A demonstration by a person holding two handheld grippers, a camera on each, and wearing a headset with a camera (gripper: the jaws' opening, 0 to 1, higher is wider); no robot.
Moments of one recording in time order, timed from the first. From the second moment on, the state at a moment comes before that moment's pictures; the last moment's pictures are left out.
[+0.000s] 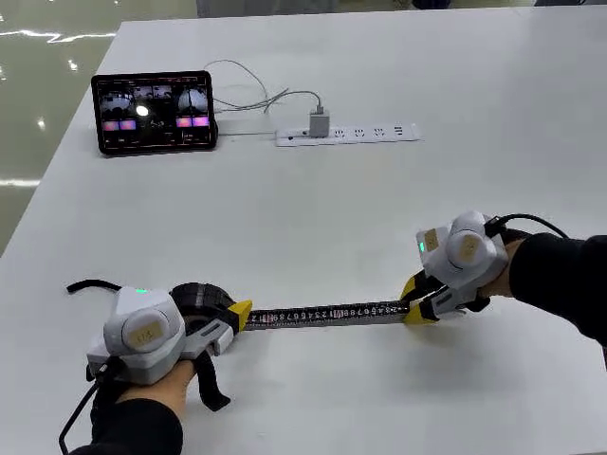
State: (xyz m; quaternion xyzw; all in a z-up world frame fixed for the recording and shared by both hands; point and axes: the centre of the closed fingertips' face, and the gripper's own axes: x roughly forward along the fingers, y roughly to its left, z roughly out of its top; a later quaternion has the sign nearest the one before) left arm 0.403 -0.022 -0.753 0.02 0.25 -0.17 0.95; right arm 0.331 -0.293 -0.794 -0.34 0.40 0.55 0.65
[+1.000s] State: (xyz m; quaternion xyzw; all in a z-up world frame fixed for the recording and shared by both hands) left arm 0.398 -0.028 -0.760 0.02 0.30 -0.17 0.94; right arm 0.335 -0.290 -0.795 -0.33 0.44 0.52 0.65
